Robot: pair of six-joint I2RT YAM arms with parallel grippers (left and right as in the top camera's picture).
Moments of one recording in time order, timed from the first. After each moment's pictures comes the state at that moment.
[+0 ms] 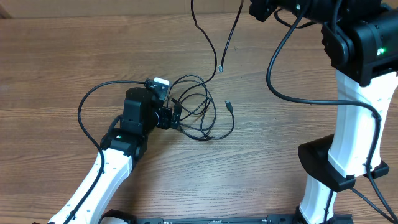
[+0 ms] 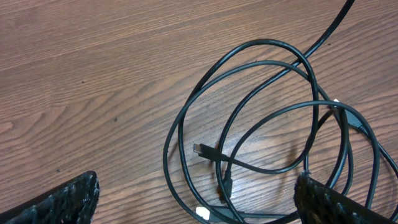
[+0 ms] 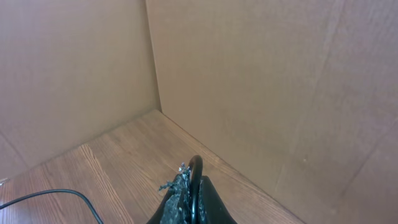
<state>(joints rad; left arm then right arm) -0.28 1.27 0.71 -0.13 0.03 0.03 0.32 2.06 3.04 -1.20 -0.54 -0.06</state>
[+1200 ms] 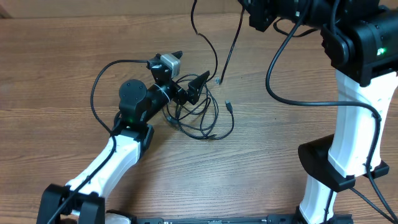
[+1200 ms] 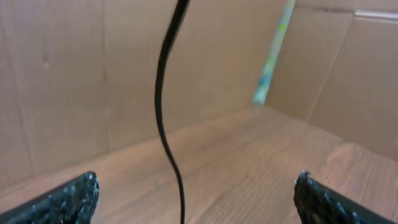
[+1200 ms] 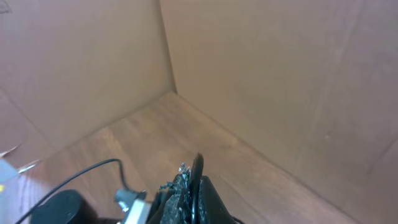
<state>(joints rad) -0.28 1.47 0.72 0.77 0.51 -0.16 0.32 2.06 3.04 -1.31 -0.61 -0.06</state>
